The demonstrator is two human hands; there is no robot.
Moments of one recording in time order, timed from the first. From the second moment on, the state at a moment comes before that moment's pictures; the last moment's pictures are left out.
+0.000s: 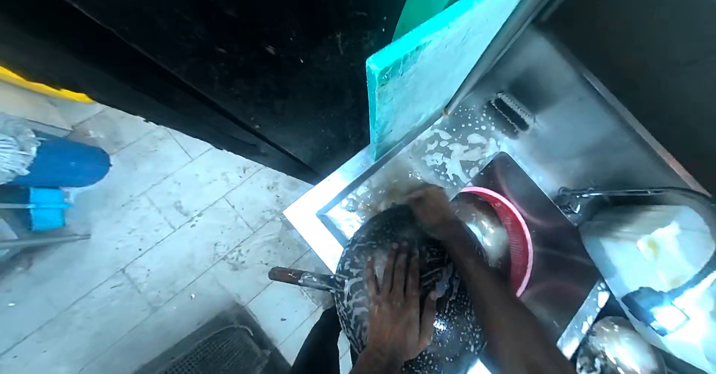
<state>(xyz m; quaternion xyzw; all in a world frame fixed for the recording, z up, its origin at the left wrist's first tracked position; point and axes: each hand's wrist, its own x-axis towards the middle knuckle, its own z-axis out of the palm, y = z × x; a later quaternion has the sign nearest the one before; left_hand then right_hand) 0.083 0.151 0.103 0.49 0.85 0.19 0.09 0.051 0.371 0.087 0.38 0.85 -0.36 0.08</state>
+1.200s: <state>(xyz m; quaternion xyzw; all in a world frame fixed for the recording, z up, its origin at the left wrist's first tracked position) 0.077 0.140 0.101 0.51 0.84 0.13 0.10 0.199 0.229 0.138 0.56 0.79 -0.22 -0.13</state>
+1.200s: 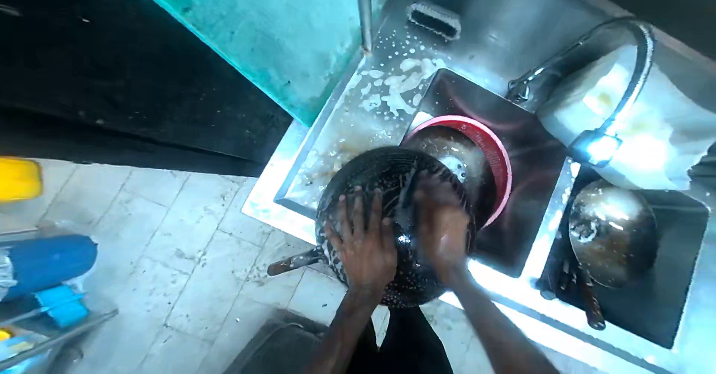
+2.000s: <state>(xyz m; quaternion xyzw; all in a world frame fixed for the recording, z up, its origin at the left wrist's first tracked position) 0.079 0.136 0.095 0.52 0.83 0.15 0.09 0.309 0.222 0.085 0.76 0.58 -0.29 -0.07</state>
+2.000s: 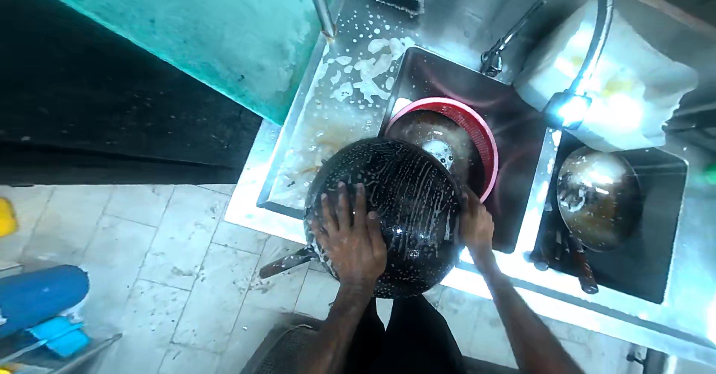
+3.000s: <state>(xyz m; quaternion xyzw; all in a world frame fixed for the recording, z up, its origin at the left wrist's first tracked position) 0.069 0.142 0.096 0.57 0.80 0.13 0.08 0.328 0.295 0.006 0.79 0.40 -0.43 -0.15</state>
